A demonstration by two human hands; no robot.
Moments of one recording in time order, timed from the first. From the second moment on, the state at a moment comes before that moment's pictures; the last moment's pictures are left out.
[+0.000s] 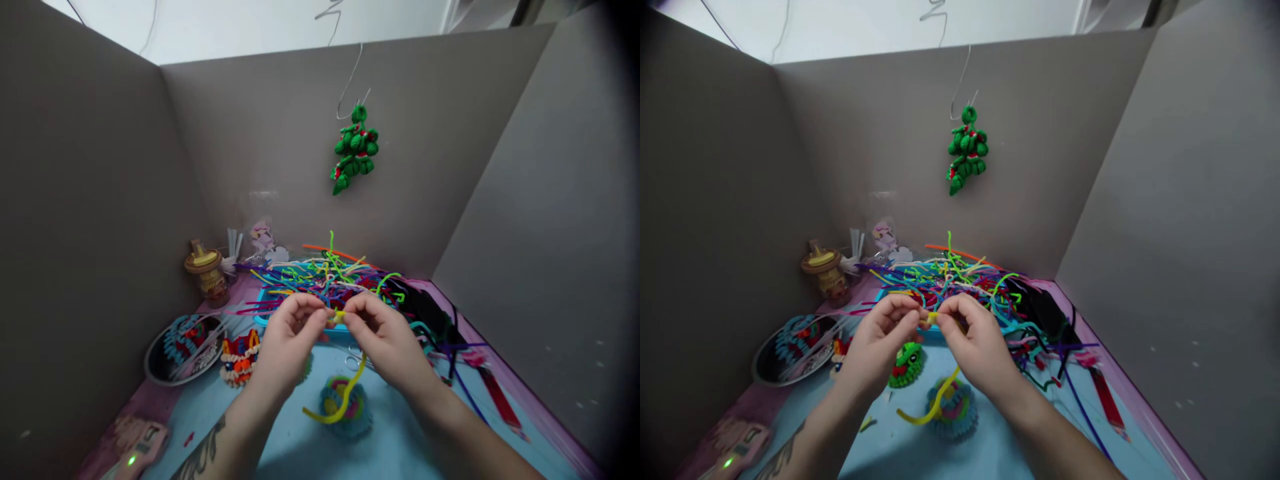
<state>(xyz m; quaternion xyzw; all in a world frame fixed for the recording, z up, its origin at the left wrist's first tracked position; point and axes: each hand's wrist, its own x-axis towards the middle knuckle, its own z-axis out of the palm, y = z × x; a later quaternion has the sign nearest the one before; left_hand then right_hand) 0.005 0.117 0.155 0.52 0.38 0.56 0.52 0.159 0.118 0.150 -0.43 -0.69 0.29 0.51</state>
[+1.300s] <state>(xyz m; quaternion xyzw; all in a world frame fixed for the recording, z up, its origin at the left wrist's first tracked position) -0.008 0.127 0.152 0.49 0.30 0.60 0.56 0.167 0.121 0.156 -0.41 -0.68 0.28 0.54</state>
